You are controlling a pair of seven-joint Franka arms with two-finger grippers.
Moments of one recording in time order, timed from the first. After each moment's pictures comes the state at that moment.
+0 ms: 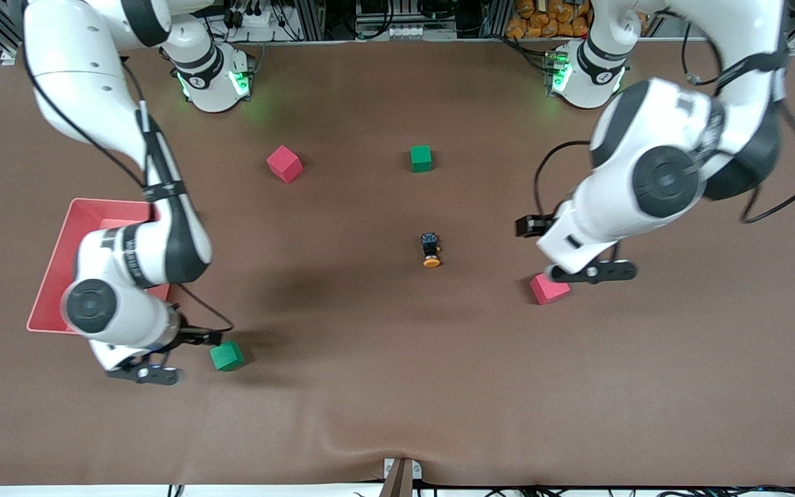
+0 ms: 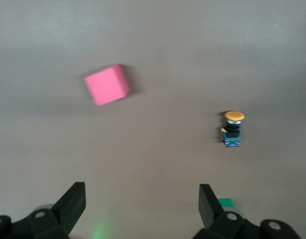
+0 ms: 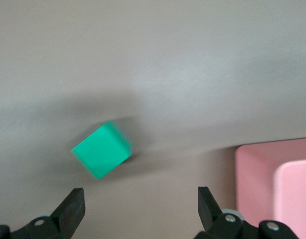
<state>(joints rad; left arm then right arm) -0.41 0.46 -0.04 -1.32 -0.09 1.56 -0.46 0.17 0.73 -0.07 -1.31 -0.03 2.03 0.30</state>
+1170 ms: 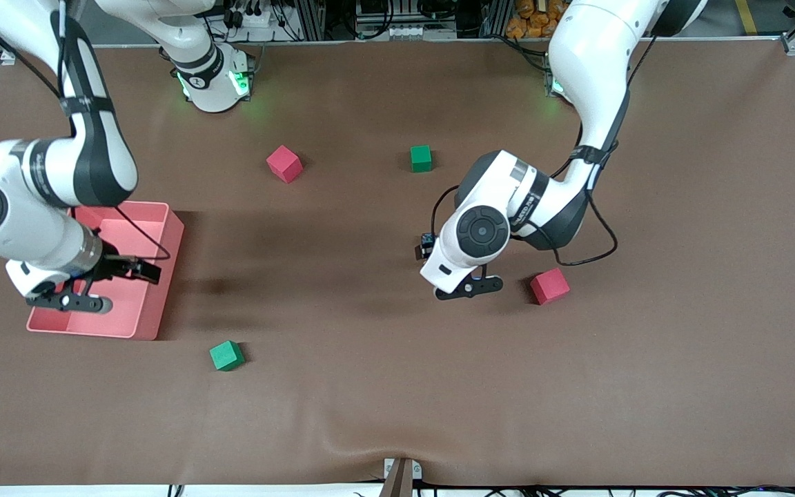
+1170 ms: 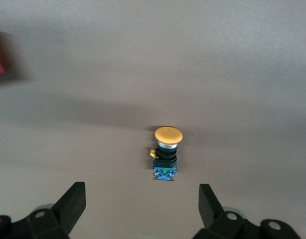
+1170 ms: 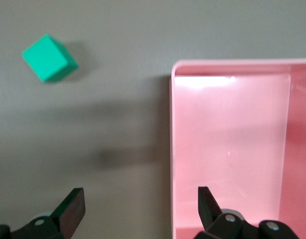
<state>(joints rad) -0.59 0.72 -0.04 -1.29 -0.16 1.82 -0.73 0.07 0.21 -0.06 -1.92 -0.03 2.09 0.10</state>
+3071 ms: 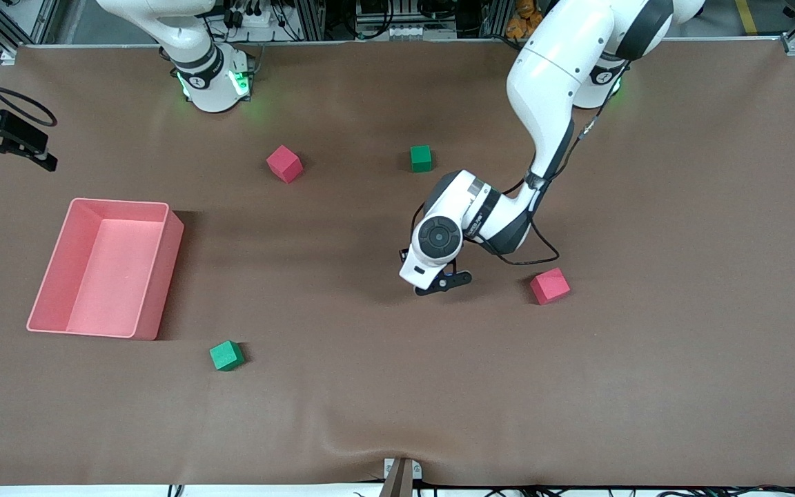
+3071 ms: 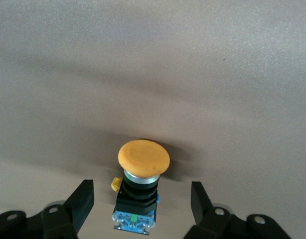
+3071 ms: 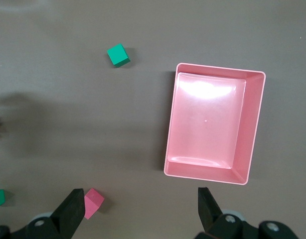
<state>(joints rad) -0.67 0.85 -0.04 -1.37 -0.17 2.02 -0.86 0.01 -0.04 -0.05 -1.51 0.05 1.49 -0.08</state>
